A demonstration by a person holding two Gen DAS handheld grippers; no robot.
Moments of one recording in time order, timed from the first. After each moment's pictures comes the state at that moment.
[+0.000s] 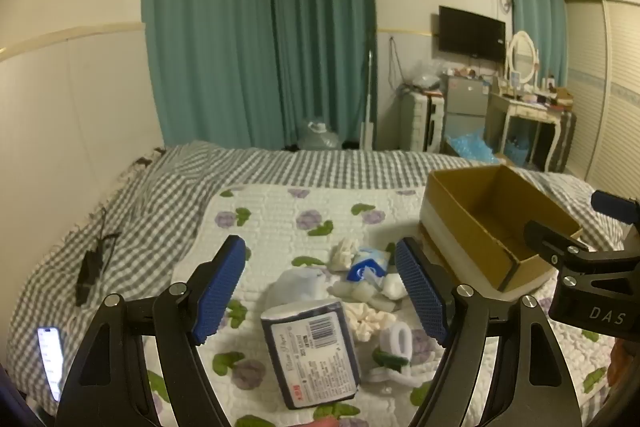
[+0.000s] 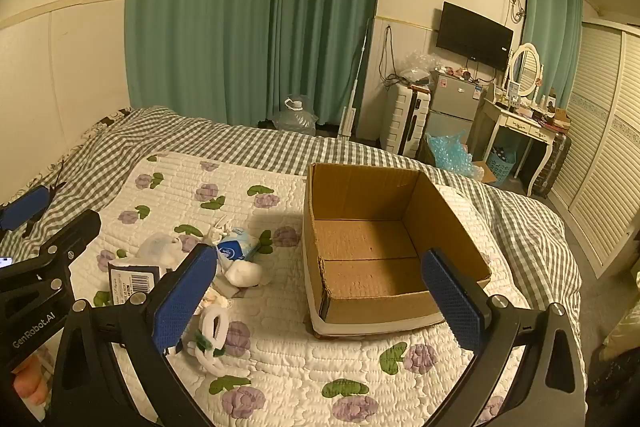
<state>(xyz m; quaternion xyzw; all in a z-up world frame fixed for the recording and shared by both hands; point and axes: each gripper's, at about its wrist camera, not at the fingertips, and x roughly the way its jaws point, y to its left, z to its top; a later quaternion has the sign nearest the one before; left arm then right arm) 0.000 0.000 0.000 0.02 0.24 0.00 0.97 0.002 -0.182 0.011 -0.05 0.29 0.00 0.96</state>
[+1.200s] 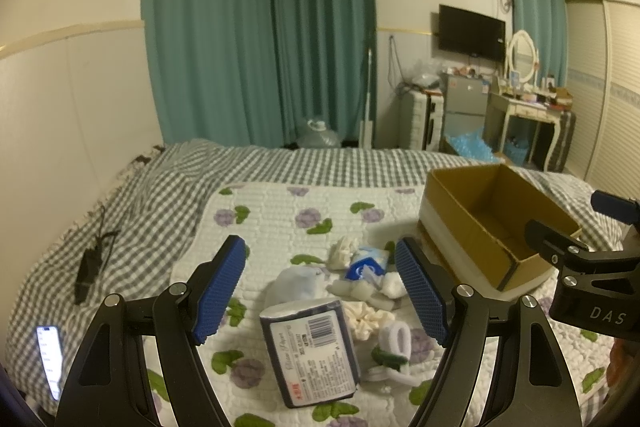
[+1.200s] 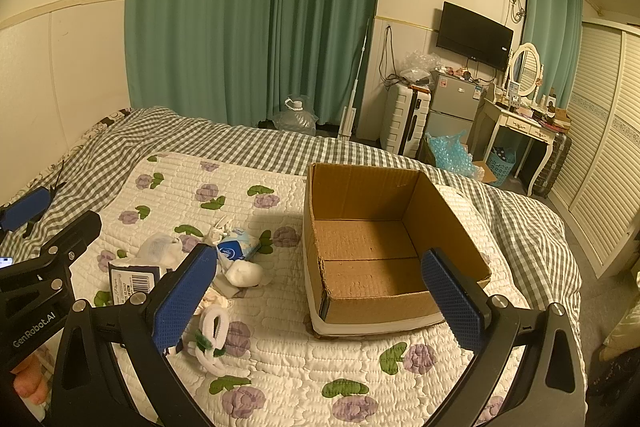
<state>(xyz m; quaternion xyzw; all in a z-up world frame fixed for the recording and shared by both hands) -0.001 0.000 -0.003 0.01 0.24 -0.01 0.97 0.001 -0.183 0.010 -0.04 0.29 0.00 0.96</state>
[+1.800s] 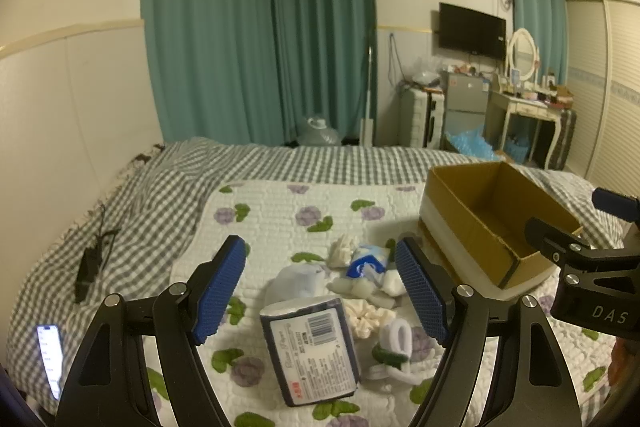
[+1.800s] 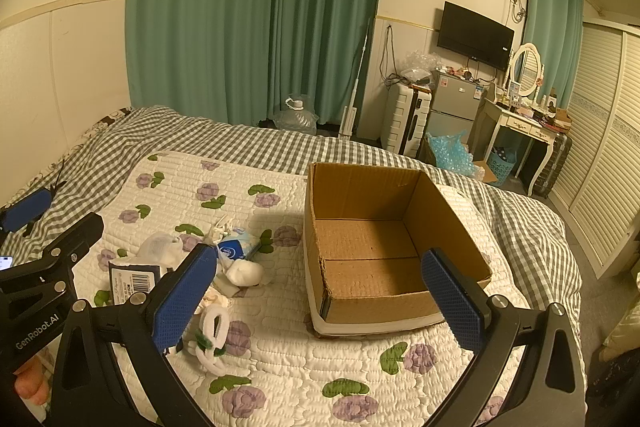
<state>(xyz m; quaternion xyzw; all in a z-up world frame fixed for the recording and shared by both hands) -0.001 0.000 -0.005 0.02 0.24 0.00 0.97 0.001 -0.183 0.010 -0.04 0.29 0.00 0.96</state>
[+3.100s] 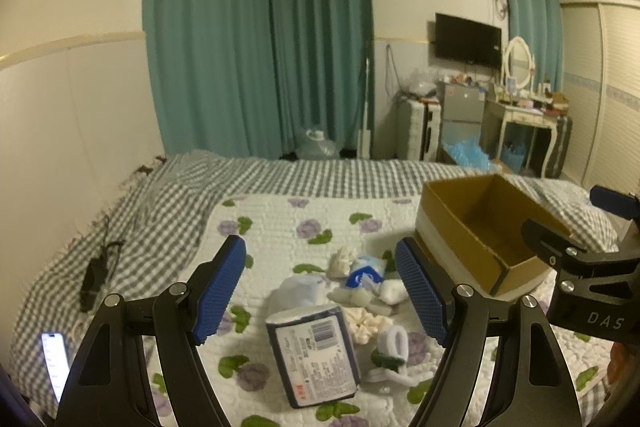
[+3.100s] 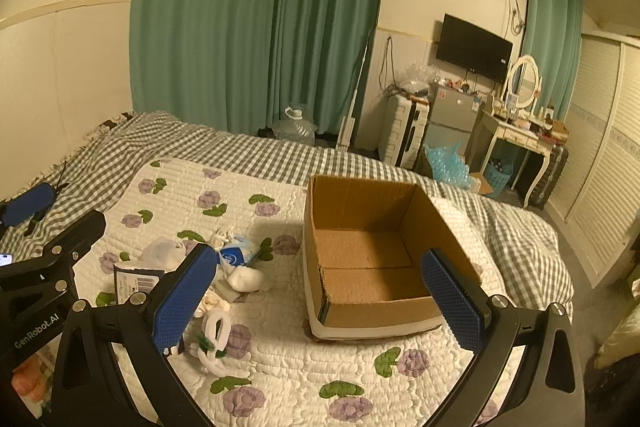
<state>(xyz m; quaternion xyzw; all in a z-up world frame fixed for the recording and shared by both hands) -0.016 0.003 0.013 0.02 0.22 -0.01 0.97 -0.011 -0.180 0.024 -0.06 0.27 0.00 0.96</state>
